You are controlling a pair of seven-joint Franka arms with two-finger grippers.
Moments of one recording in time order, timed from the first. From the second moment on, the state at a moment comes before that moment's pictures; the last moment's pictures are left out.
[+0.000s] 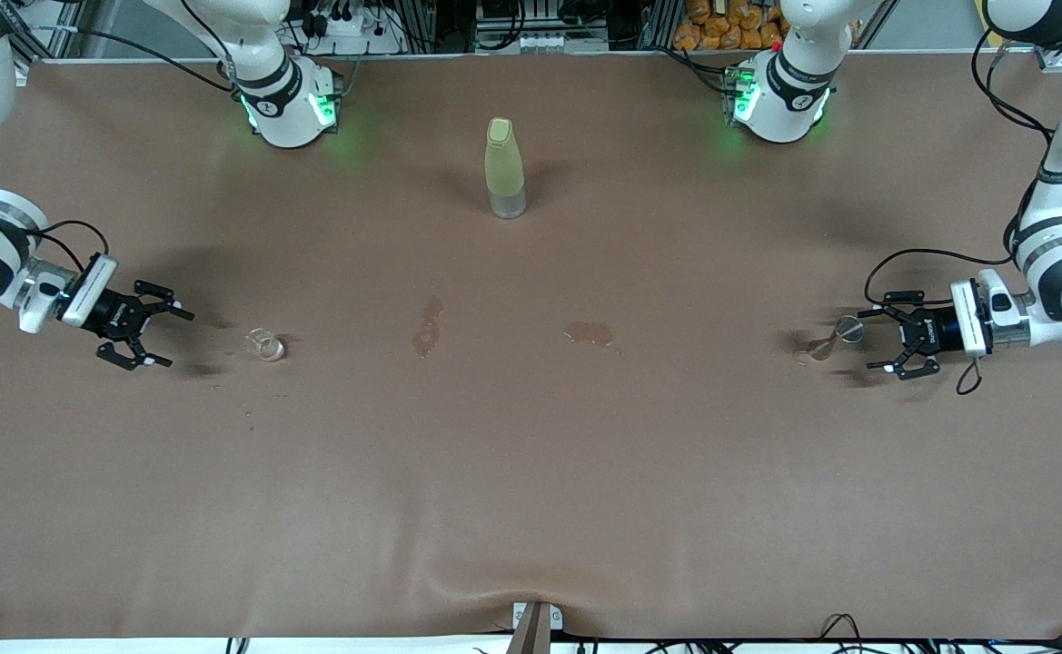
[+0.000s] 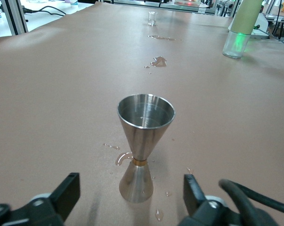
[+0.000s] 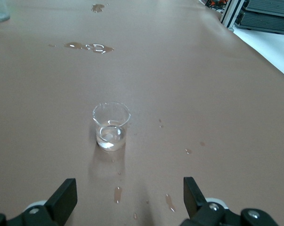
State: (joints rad) left arm 0.49 0.69 -0.03 -1.84 -0.90 1.74 2.49; right arm -0.21 0.48 -0.31 -2.08 1.10 1.90 -2.73
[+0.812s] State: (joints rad) left arm 0.46 0.69 -0.04 -1.89 -0.97 1.78 2.51; right arm -0.21 0.61 -0.31 -2.07 1.24 1.81 -2.78
